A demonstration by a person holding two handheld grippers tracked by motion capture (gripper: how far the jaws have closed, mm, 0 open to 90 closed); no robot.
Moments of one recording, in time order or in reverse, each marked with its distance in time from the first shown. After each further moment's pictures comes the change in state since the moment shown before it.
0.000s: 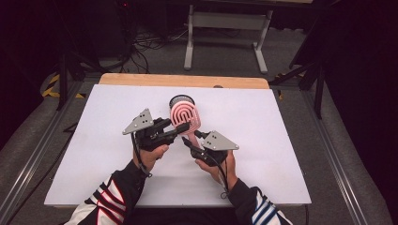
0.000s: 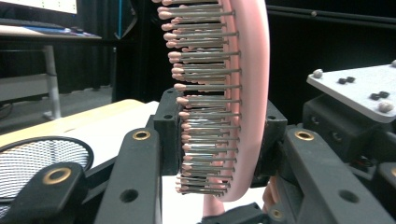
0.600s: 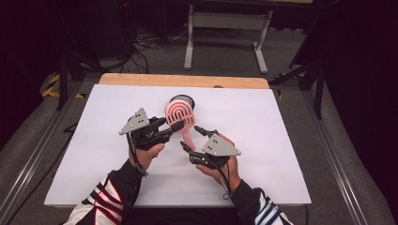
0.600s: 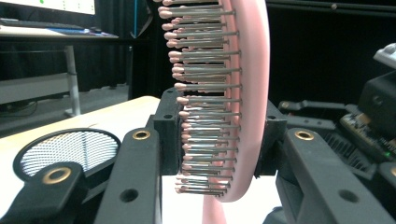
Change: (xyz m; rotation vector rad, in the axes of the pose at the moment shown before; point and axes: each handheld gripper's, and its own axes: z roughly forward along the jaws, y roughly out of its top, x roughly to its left) left arm 0.008 -0.003 -0.011 0.010 0.064 0.017; right arm 0.007 0.009 -0.013 -0.043 -0.024 -0.095
